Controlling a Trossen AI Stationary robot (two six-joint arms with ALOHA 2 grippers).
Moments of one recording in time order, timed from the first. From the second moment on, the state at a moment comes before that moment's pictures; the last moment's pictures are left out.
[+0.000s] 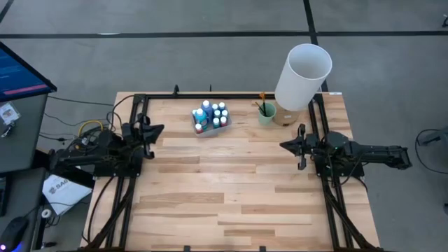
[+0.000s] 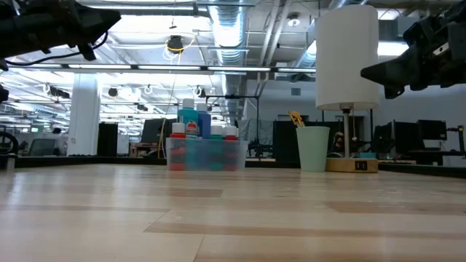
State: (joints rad) left arm 0.13 0.03 0.01 0.48 -0.17 -0.01; right arm -0.06 0.05 0.01 0.01 0.06 0.03
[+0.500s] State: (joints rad) left arm 0.13 0.13 0.01 0.48 -0.17 -0.01; right arm -0.06 0.05 0.01 0.01 0.06 0.03
